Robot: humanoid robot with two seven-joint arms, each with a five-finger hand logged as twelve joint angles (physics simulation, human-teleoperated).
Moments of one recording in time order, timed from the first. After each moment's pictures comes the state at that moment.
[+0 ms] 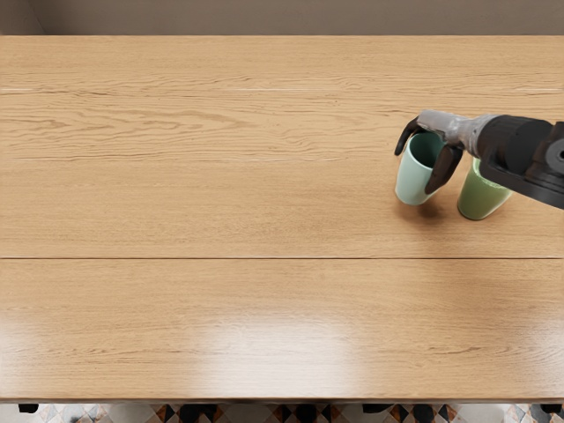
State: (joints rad) left arm -0.08 0.00 0.00 -0.13 -0.06 -0.17 0.27; right arm 1.33 -0.77 0.03 1.57 -0.88 -0.03 -0.61
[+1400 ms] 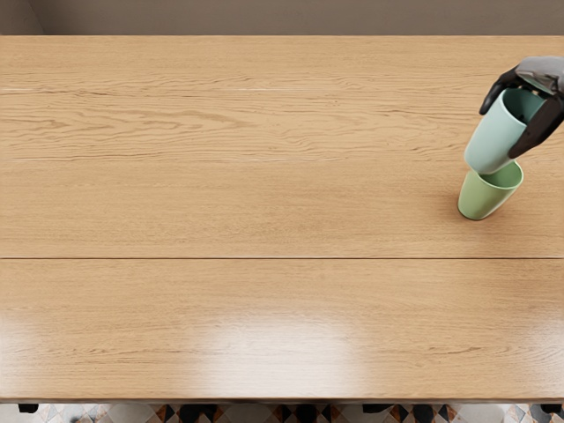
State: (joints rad) left arm -0.19 0.00 0.00 -0.13 -0.06 -0.17 0.27; right arm 1.51 -1.08 0.03 1.63 -0.69 0.13 -0.61
